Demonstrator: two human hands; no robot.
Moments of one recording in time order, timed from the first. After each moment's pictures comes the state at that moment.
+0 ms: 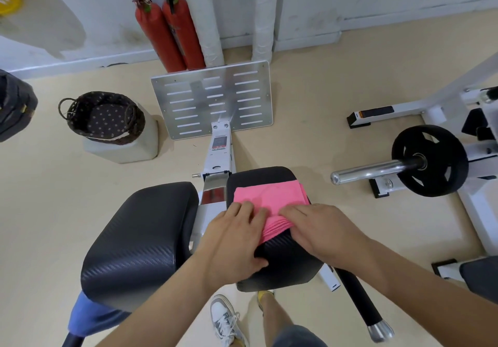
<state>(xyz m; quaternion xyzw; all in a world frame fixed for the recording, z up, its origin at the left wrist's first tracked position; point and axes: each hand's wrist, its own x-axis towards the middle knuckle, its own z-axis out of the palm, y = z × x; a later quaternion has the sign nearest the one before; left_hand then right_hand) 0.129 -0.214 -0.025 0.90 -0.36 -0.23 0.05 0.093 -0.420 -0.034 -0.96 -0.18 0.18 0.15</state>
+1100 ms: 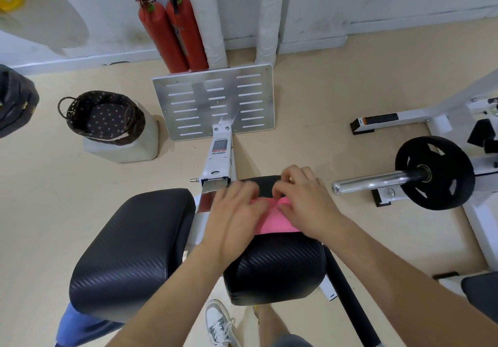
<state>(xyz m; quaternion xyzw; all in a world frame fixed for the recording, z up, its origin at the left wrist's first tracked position) 0.170 -0.239 -0.056 0.95 -0.29 -0.03 0.13 0.158 -0.421 -0.059 -0.97 -0.07 0.14 0.19</state>
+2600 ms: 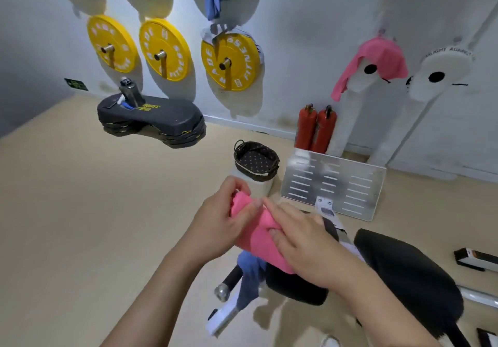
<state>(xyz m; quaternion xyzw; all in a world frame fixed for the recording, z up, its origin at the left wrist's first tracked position) -0.019 0.105 0.194 0.88 0.03 0.06 0.47 0.009 -0.076 0.183 -0.90 -0.33 0.12 0.26</state>
